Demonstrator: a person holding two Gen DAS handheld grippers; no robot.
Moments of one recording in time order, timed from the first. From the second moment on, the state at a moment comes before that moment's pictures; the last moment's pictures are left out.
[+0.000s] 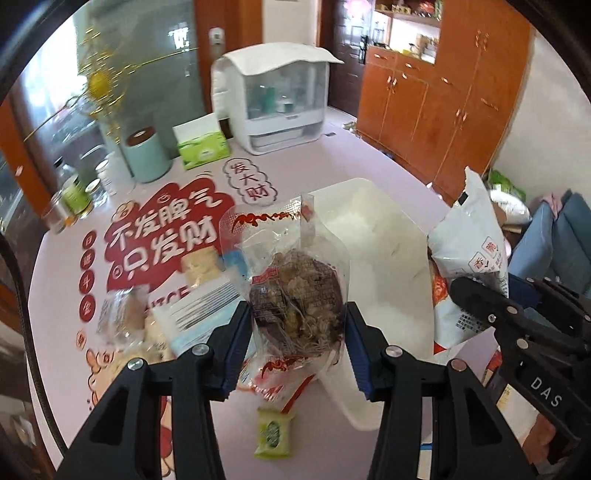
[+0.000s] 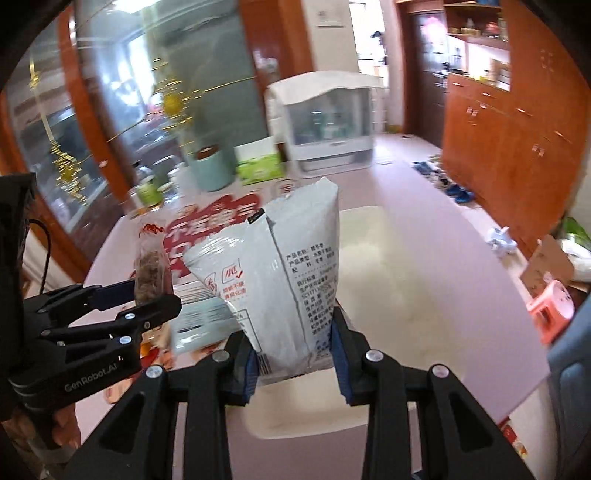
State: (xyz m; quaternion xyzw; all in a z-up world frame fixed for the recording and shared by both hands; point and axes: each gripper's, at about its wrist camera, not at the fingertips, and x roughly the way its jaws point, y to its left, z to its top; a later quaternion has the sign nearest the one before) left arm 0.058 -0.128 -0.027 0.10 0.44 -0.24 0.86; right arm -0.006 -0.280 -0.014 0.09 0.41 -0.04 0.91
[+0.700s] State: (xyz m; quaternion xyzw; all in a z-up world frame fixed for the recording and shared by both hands) left arm 0.067 -0.175 -0.051 0.13 0.47 -0.22 0.84; right arm -0.014 -0.334 -0.039 0.13 0.41 -0.07 0.90
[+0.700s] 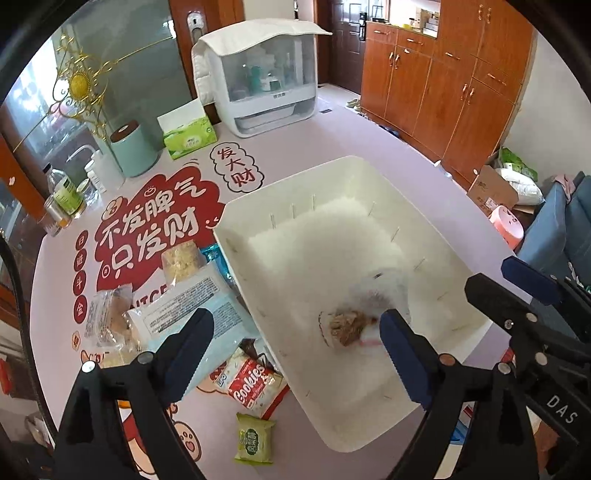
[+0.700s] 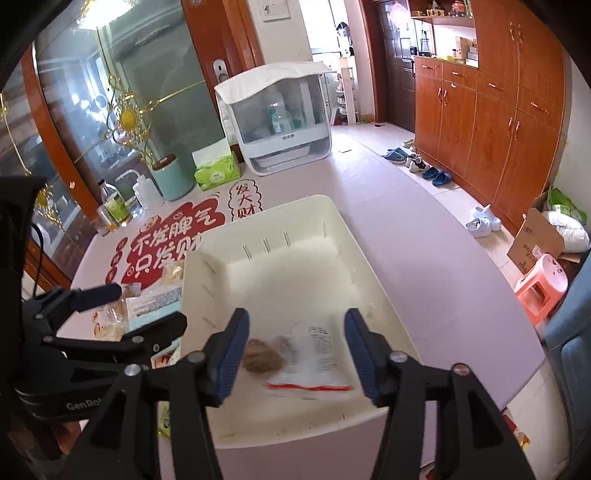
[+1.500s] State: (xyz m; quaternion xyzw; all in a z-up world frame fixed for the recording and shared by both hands) left arm 0.044 -0.123 -0.039 0.10 0.48 -0.17 0.86; right arm -0.027 -0.295 -0.037 0.11 0.42 -0.04 0.90
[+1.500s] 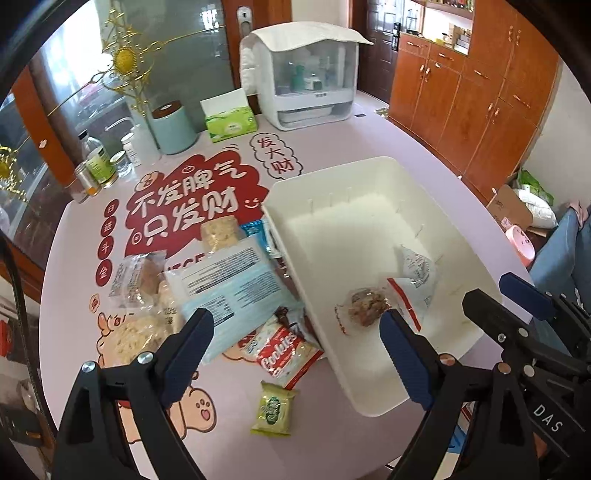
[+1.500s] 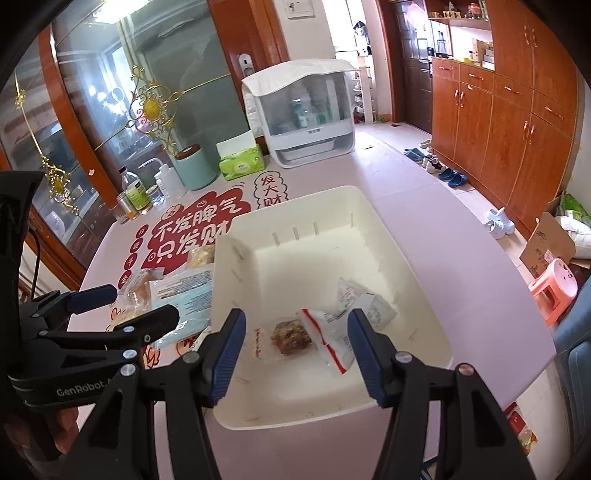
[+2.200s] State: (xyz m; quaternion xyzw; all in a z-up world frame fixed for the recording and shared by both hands) left arm 0.037 0.022 0.002 0.01 0.41 -0.07 0.91; right arm -0.004 -0.212 -0.010 0.09 0.40 0.05 0.91
